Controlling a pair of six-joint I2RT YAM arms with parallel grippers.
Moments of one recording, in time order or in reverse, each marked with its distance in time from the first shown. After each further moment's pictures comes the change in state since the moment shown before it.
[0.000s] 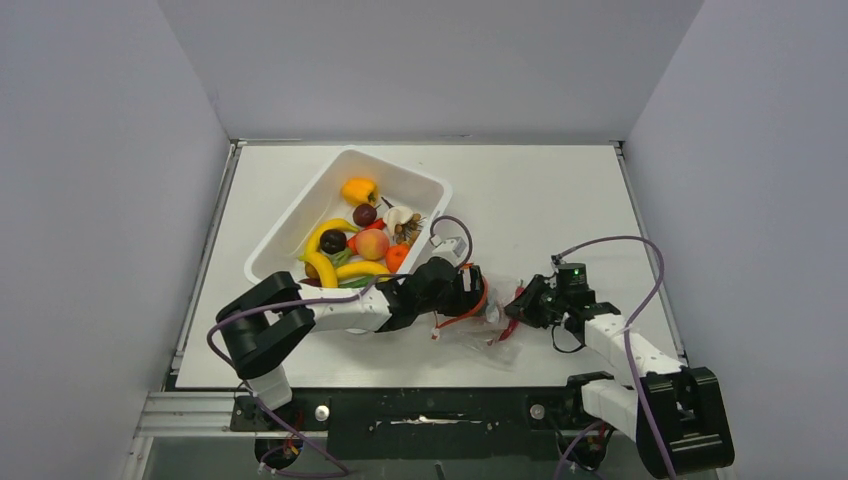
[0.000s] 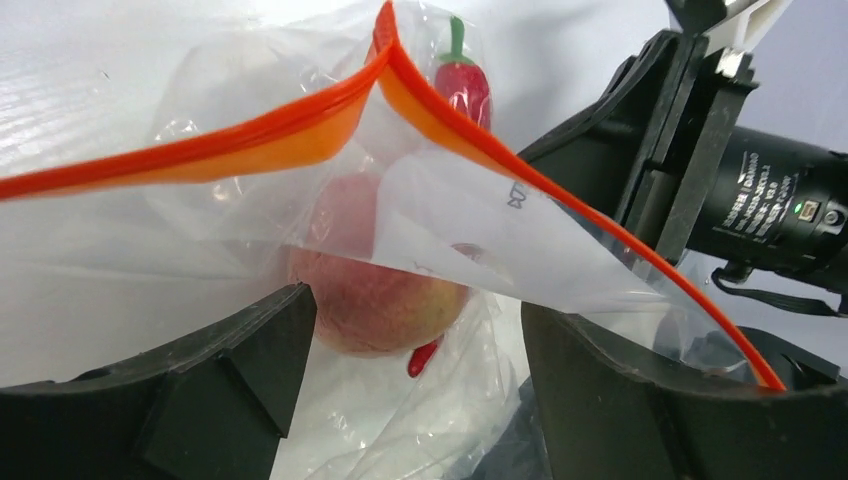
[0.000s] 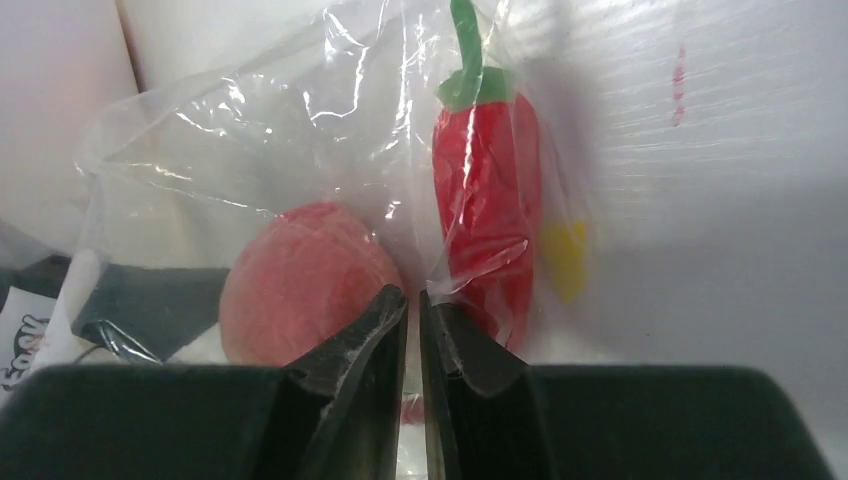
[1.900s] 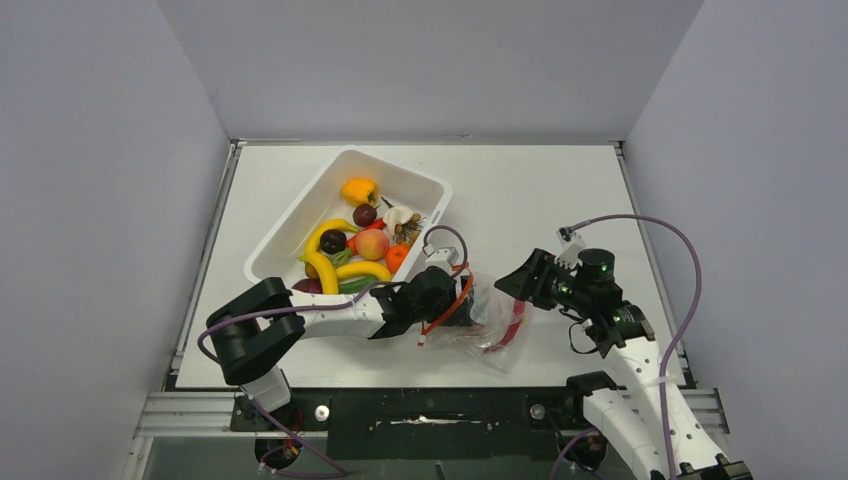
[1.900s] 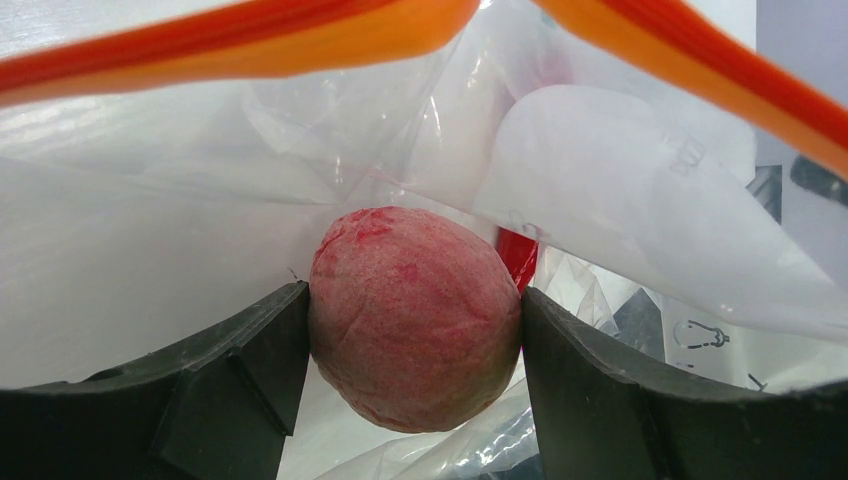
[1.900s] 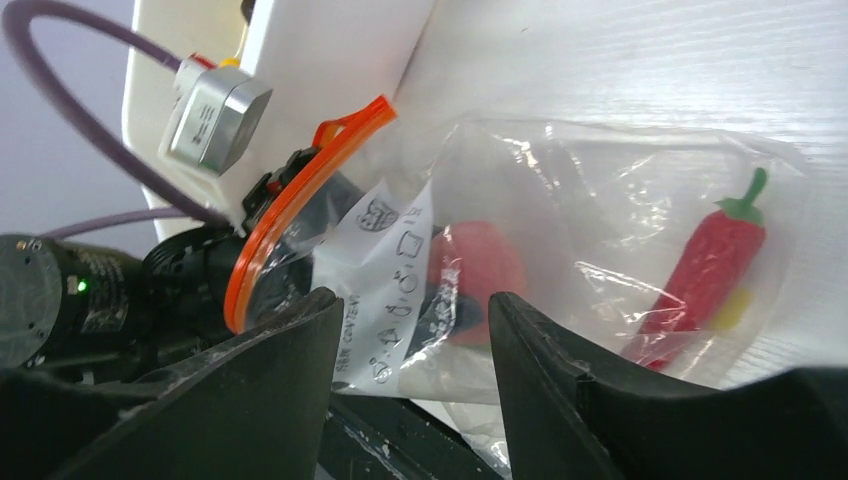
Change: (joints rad) left arm -0.026 -0.055 -0.053 -0.098 -0.064 0.001; right arm 0.029 -0.331 0.216 -0.234 -0.133 -0.098
